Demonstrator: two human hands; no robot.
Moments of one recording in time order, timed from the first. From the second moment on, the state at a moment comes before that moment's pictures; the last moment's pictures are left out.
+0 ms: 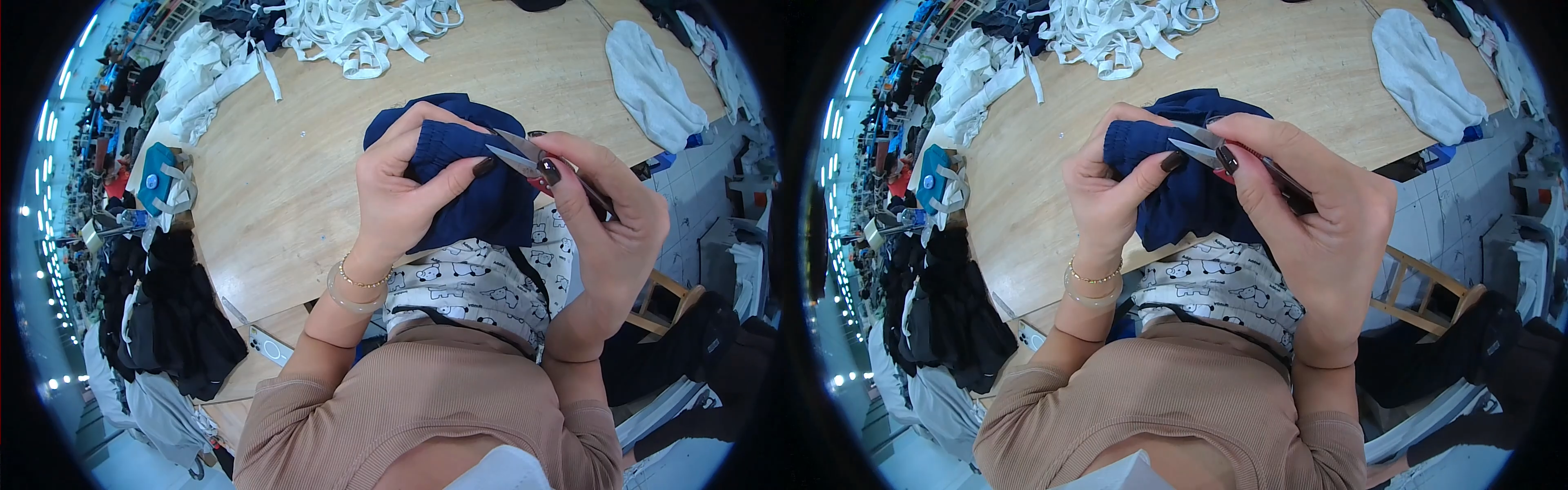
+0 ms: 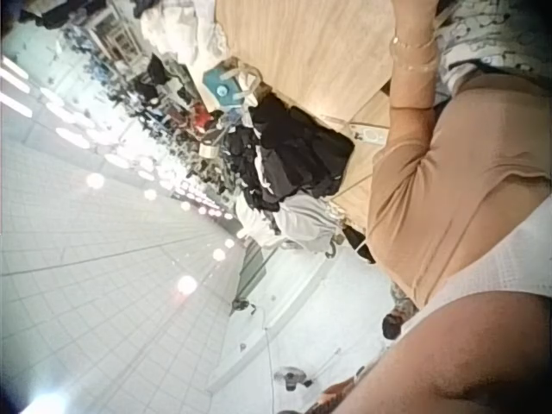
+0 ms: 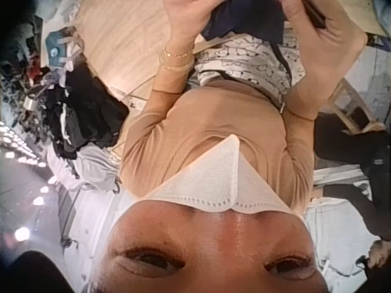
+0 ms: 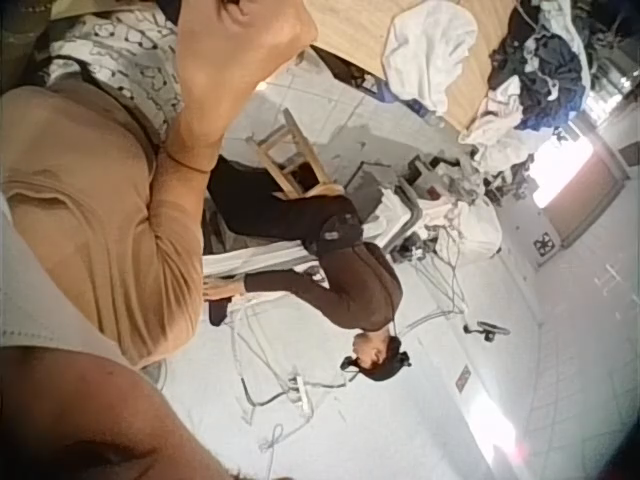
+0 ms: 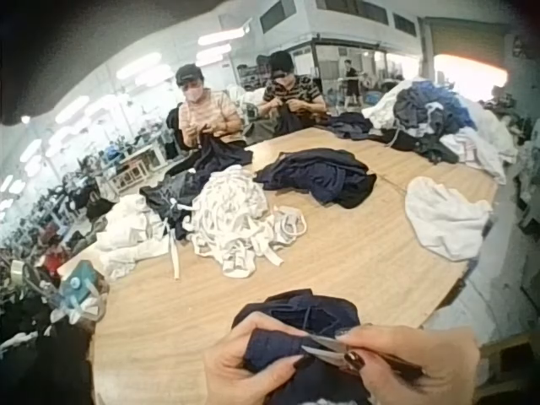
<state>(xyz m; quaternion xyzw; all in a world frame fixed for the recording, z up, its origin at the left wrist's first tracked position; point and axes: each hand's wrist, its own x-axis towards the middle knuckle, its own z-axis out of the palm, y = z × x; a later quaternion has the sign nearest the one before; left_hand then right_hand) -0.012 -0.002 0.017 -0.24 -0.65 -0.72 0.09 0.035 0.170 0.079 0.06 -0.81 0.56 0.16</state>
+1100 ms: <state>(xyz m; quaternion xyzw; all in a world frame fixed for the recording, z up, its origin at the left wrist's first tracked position) -0.013 -0.004 0.019 -0.24 -0.62 -0.74 0.06 0.015 0.162 0.024 0.01 -0.48 0.88 0.01</state>
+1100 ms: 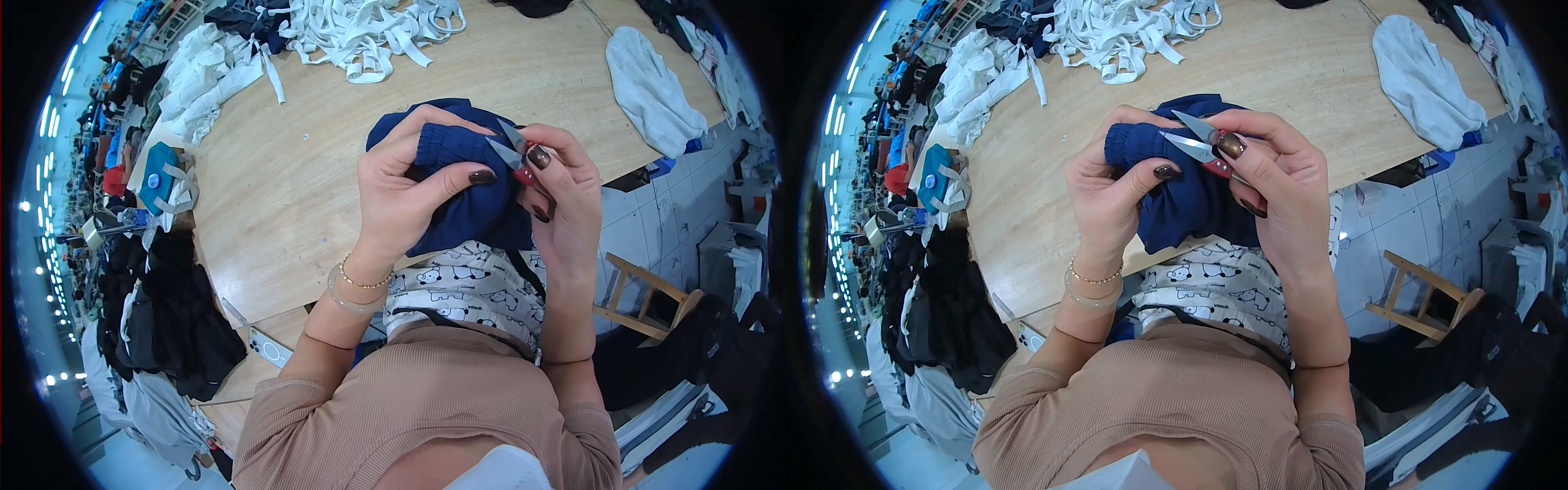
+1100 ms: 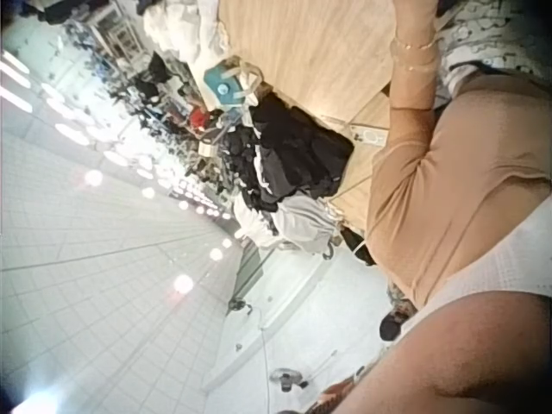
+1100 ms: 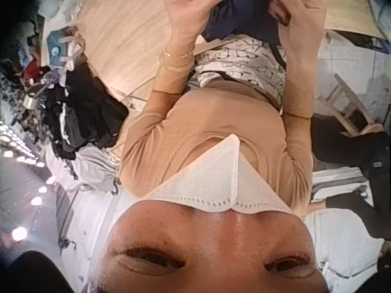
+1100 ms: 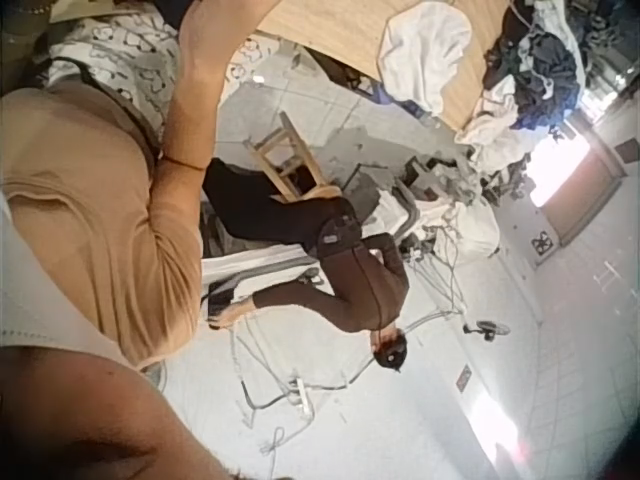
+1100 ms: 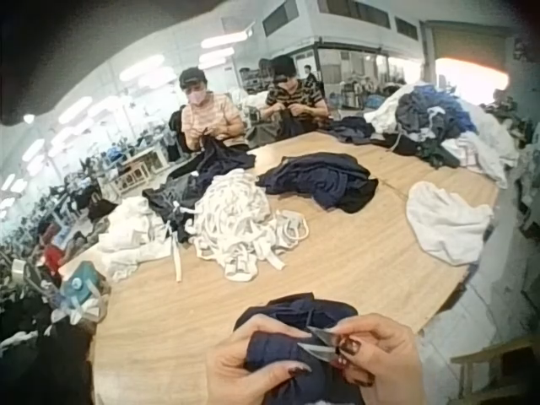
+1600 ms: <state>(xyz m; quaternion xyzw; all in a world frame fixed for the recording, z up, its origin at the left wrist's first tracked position) -0.013 -0.001 0.021 -0.24 -0.65 -0.72 0.08 0.014 0.167 0.051 0.02 -0.63 0.77 0.10</state>
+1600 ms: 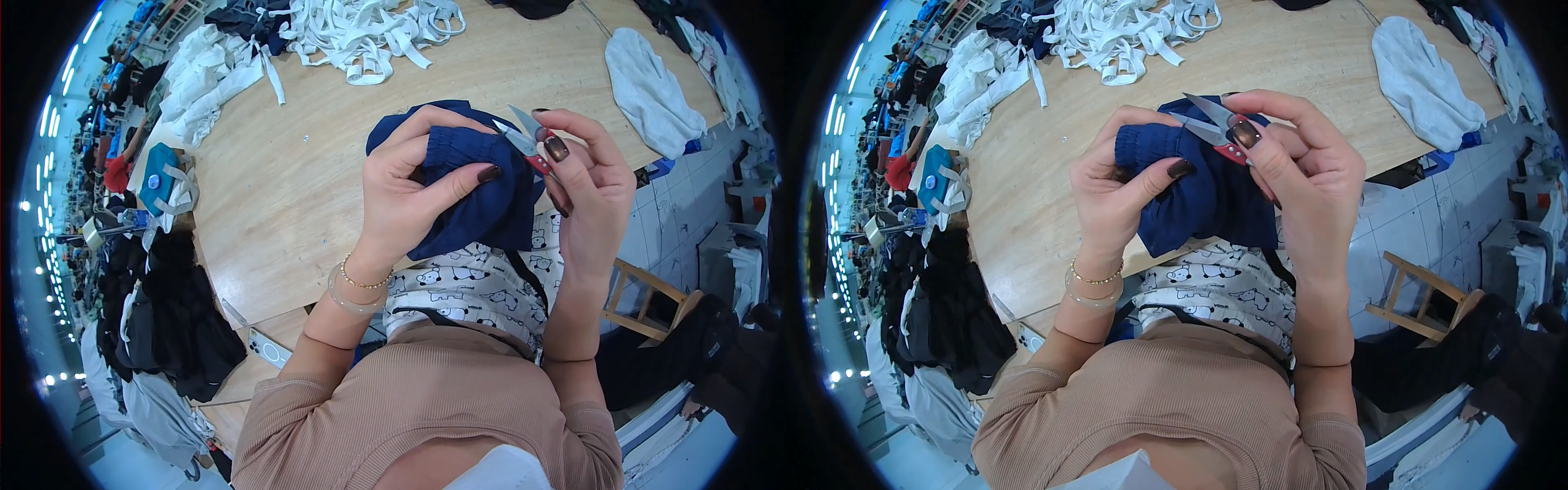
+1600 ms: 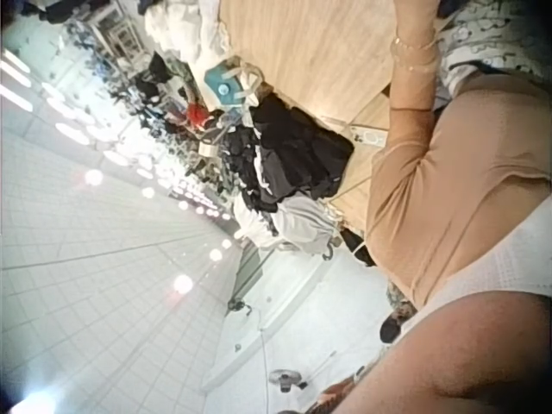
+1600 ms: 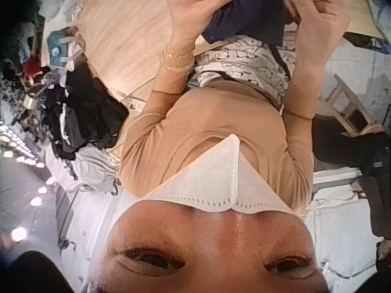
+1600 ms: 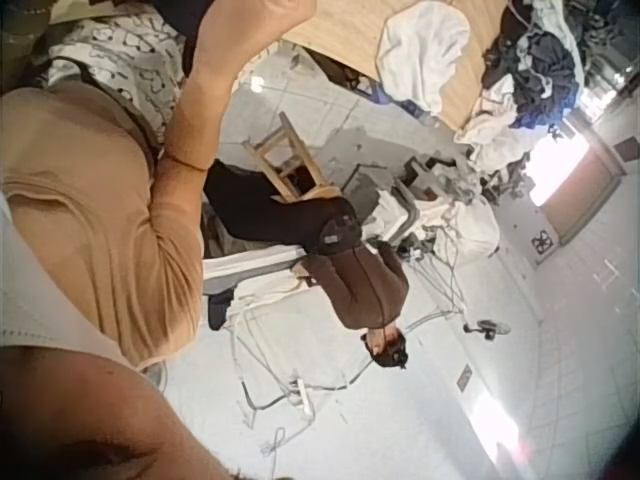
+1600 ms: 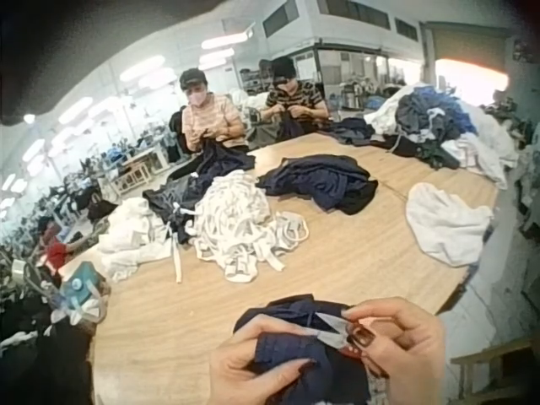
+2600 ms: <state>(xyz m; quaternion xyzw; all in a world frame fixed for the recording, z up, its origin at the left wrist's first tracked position) -0.013 -0.003 0.023 -0.24 -0.67 -0.69 0.12 0.014 0.184 0.045 0.15 -0.83 0.44 0.30</state>
